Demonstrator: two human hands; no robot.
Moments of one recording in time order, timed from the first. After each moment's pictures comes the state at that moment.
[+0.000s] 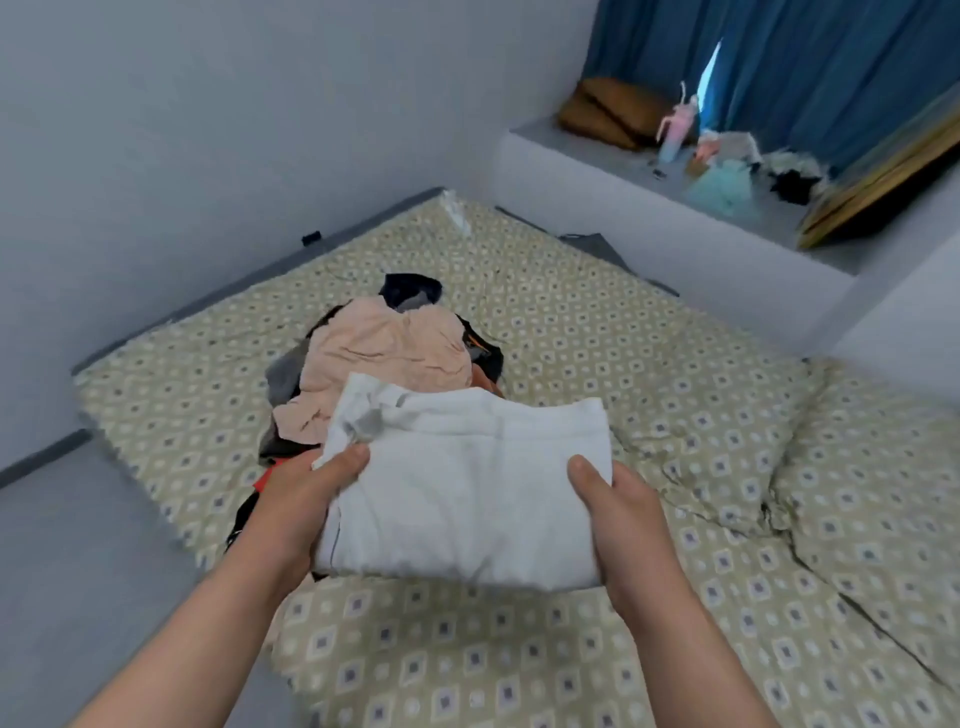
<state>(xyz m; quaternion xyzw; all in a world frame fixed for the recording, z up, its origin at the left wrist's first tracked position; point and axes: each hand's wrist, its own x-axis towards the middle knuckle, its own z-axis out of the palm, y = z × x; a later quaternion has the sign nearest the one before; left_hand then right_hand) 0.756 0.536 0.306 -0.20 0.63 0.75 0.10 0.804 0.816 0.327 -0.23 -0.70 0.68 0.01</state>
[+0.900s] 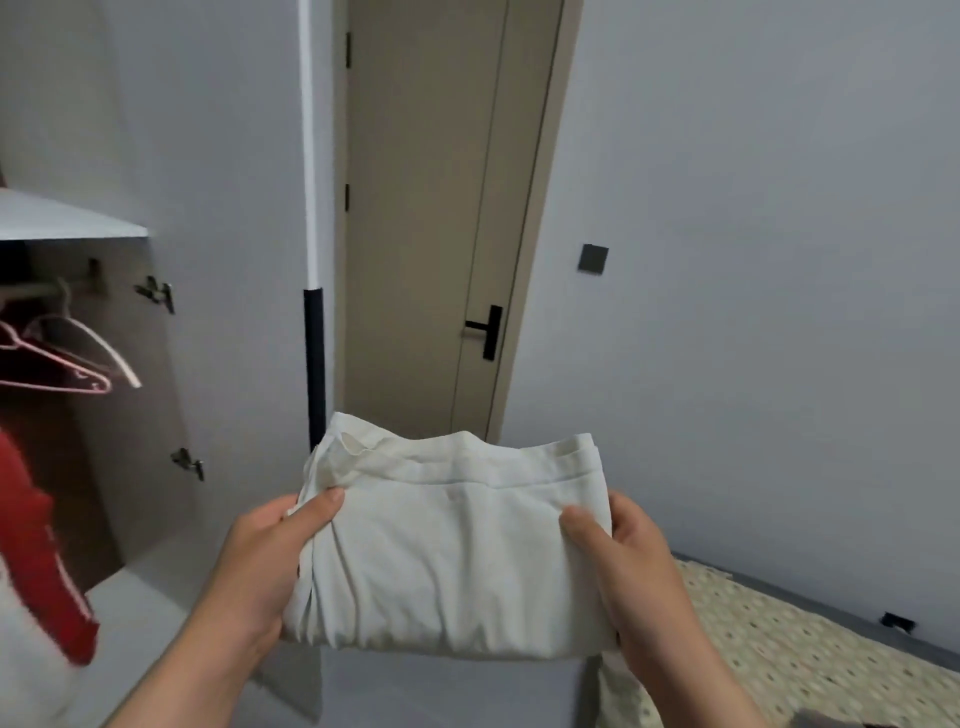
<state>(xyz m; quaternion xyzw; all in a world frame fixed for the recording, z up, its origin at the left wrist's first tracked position) 1.242 0.151 0.507 -0.42 0.45 0.58 -0.53 0.986 0.273 0.535 0.40 -0.65 0.60 -0.25</state>
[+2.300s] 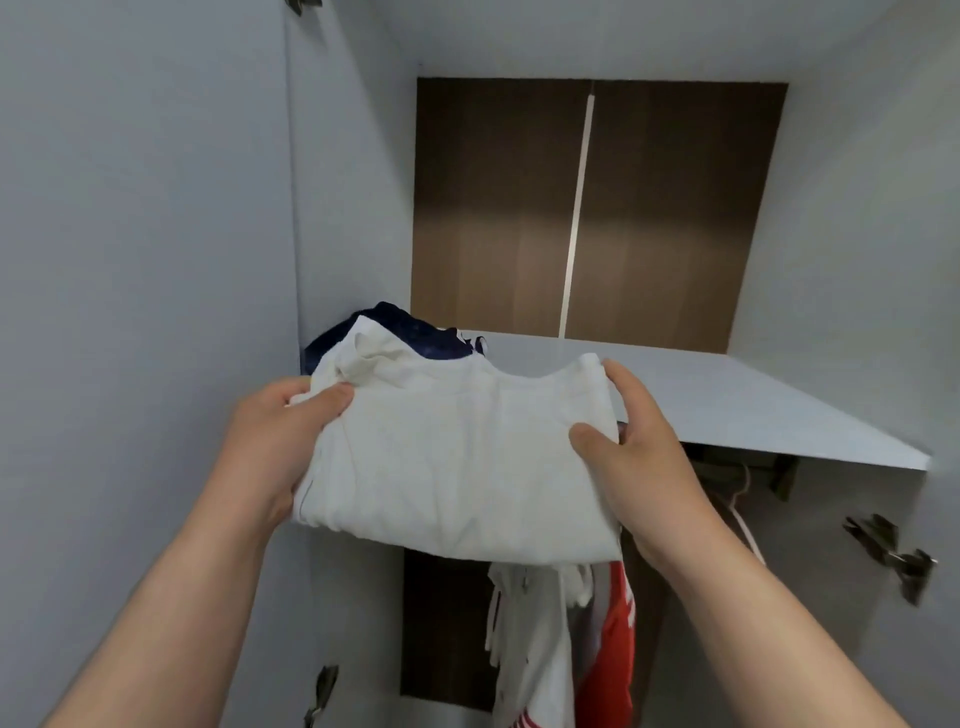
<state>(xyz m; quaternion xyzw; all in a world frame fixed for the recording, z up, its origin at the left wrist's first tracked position) 1.743 -0.007 0.645 -0.62 0.20 -0.01 -0.76 1.532 -0.208 0.658 0.76 -0.17 0.39 -0.50</state>
